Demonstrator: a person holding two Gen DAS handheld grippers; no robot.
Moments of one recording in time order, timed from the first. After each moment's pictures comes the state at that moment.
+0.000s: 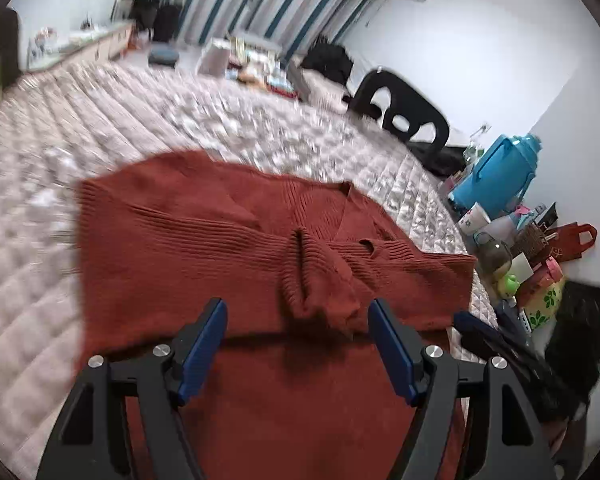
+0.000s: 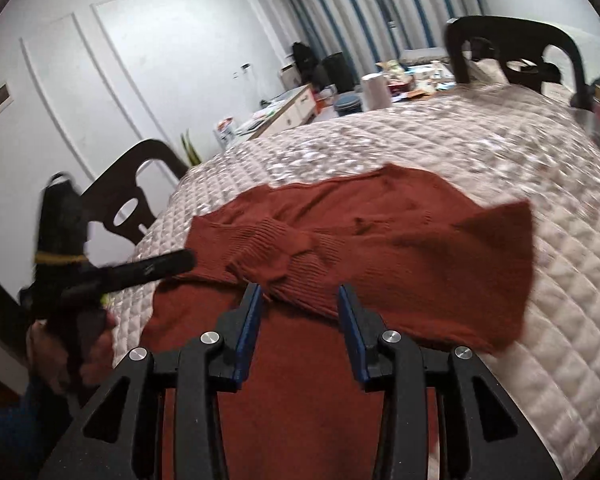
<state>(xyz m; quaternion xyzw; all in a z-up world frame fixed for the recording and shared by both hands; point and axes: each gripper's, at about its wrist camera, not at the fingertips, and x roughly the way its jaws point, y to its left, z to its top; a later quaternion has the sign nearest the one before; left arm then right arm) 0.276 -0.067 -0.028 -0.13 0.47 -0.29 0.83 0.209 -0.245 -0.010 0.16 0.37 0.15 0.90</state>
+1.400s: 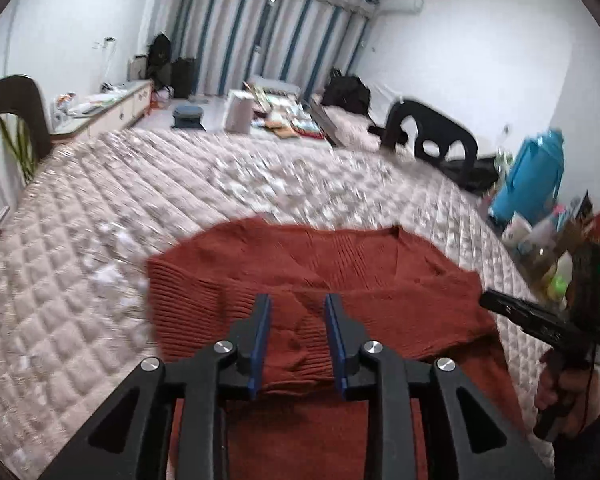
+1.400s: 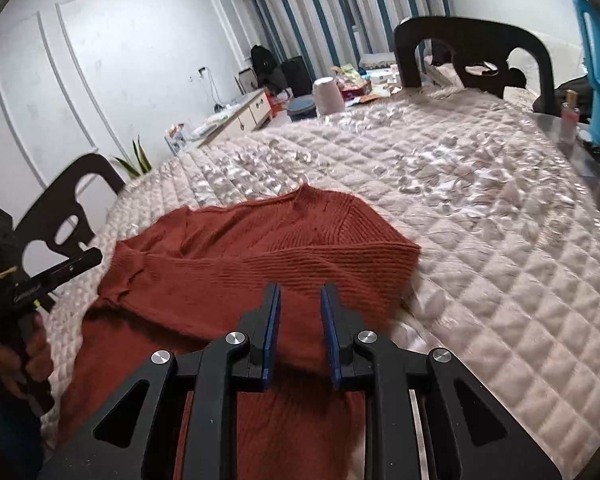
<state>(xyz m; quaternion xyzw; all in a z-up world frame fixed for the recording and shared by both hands) 0.278 -0.045 -0.011 -0.05 0.38 -0.23 0.89 0.268 -0.283 -0.029 0.12 0.39 0.07 0.91</state>
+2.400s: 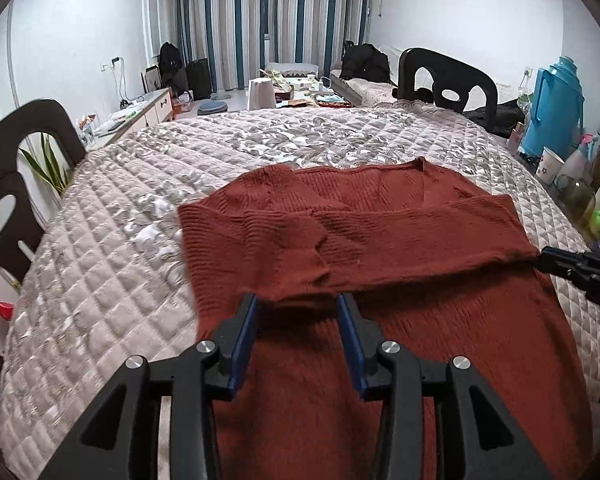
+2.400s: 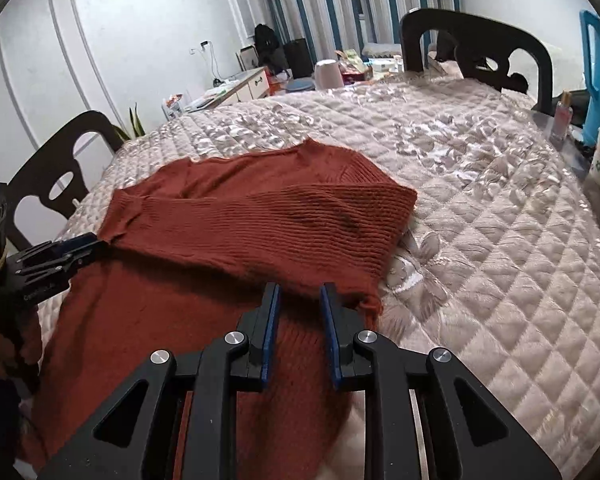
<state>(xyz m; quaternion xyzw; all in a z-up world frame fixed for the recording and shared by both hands) 0.228 -0.046 -0.021 0.06 0.39 -0.16 0.90 0.224 -0.266 -0.033 0.08 0.41 0.07 0.91</state>
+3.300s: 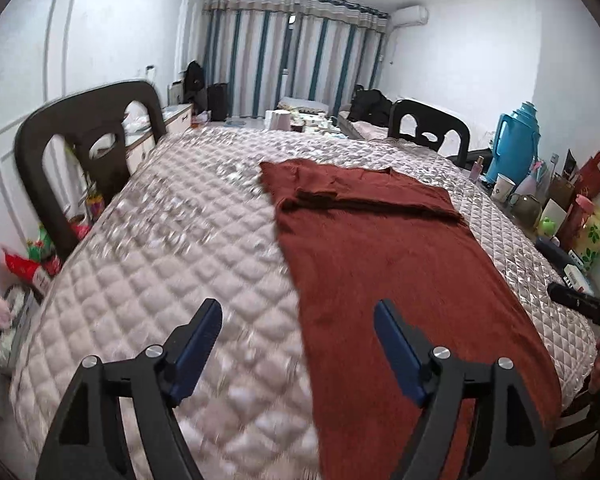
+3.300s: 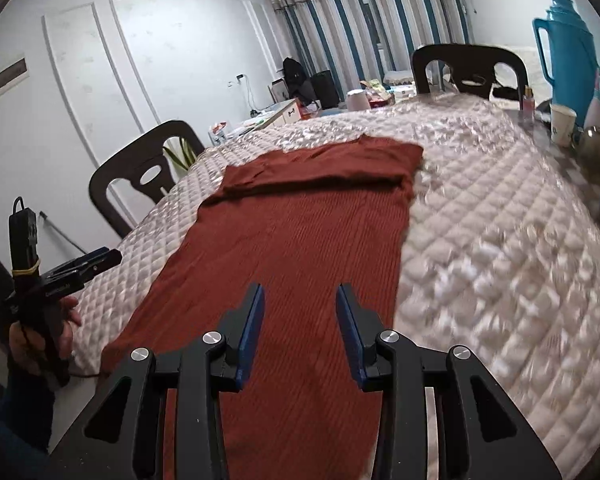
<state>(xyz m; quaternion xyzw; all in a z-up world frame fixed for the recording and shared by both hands) 0.042 0.074 0.006 -0.02 0.34 -0.16 0.93 0.016 -0.223 -0.001 0.12 0.35 0.12 0.92</state>
